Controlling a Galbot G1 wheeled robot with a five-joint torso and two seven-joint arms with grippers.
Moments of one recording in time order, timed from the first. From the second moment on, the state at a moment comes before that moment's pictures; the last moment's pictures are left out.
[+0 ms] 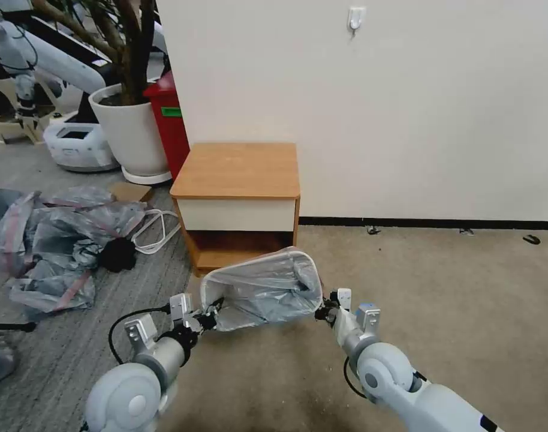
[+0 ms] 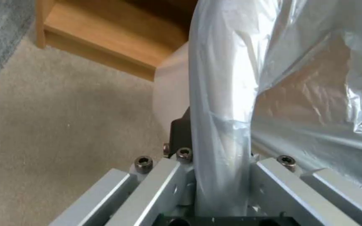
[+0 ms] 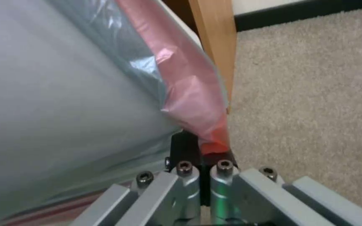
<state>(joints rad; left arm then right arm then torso) 1.55 -1.13 -0.46 -2.21 -1.03 0.47 -0.33 -1.12 0.99 -0.12 1.78 0.85 -0.12 0.36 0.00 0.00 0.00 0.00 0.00</state>
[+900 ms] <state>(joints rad) 1.49 -1.16 -0.48 -2.13 -1.03 0.40 -0.38 -1.22 0.94 -0.11 1.86 0.67 -0.08 0.43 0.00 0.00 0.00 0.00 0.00</state>
